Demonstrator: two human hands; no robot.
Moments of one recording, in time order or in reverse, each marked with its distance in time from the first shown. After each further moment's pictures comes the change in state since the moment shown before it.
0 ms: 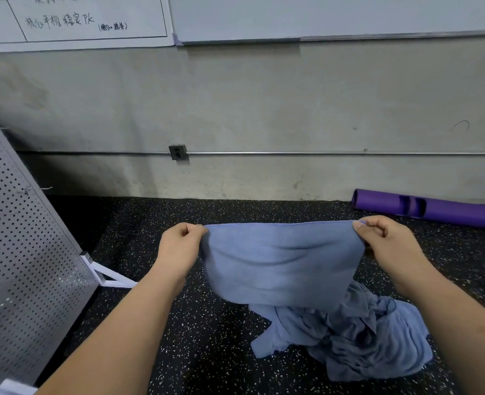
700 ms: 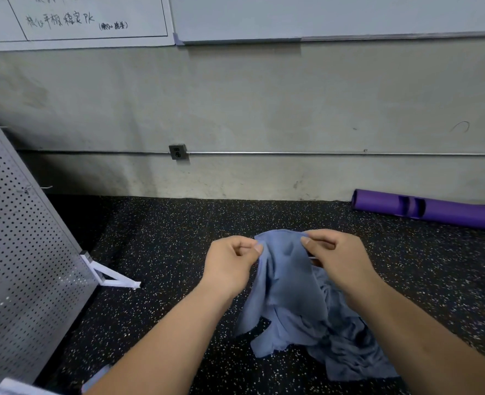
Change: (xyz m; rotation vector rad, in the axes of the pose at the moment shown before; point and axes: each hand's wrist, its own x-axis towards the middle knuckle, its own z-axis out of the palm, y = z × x) left_hand -0.055 -0.004 0.067 -0.004 -0.243 0.087; right_hand -0.043 -0.011 0.077 0.011 -0.138 0.012
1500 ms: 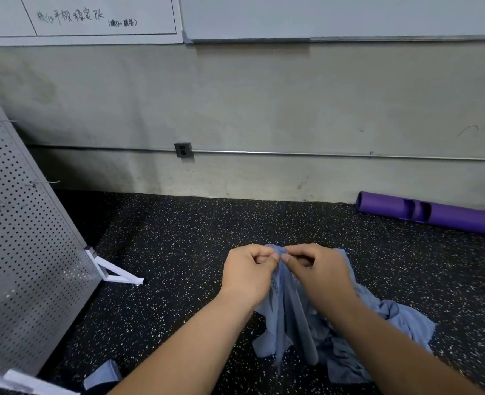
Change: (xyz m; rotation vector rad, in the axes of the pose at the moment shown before) left_hand -0.022 0.002 0.018 0.025 -0.015 -0.003; right_hand -0.027 0.008 0.039 -0.299 -0.034 -0.230
